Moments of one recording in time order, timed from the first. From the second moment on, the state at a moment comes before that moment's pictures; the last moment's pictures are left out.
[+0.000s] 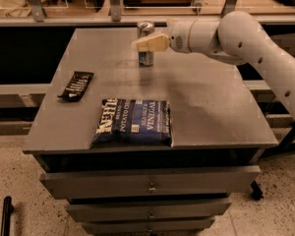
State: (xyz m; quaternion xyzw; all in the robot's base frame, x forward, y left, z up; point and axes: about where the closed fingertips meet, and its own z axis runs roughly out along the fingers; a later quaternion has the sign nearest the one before) arm 0.744 -0.027 0.931 -0.35 0.68 0.28 0.57
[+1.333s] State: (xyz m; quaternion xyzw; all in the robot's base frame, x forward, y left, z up) arm 0.769 -0.002 0.926 -0.34 0.67 0.30 0.59
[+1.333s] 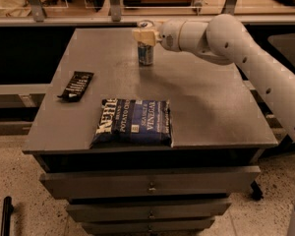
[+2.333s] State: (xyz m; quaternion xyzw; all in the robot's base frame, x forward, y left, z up) arm 0.740 -0.014 0.963 -0.34 0.67 0.35 0.57
